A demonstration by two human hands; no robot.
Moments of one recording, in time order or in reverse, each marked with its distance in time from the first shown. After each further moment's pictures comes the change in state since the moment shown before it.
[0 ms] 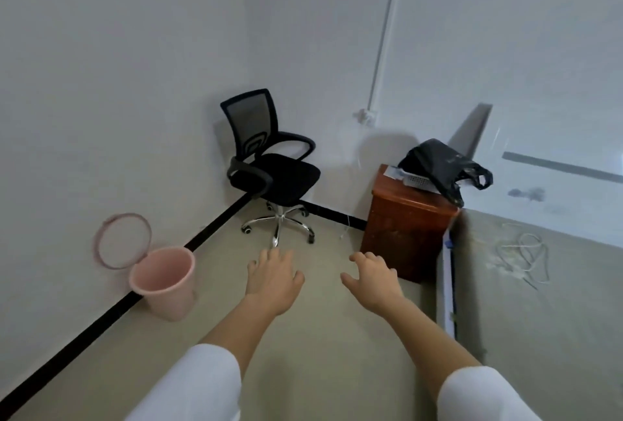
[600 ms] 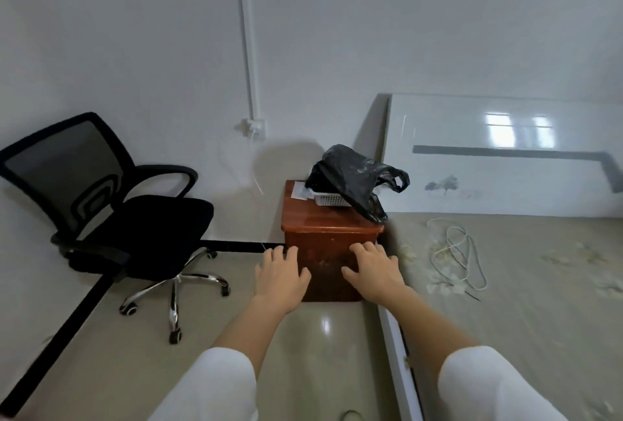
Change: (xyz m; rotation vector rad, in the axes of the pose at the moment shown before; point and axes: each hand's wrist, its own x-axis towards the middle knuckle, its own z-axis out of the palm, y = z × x) left_hand 0.384 0.236 0.052 -0.096 -0.102 0.316; right_hand 0.305 0.230 -0.110 -0.008 0.120 0.311
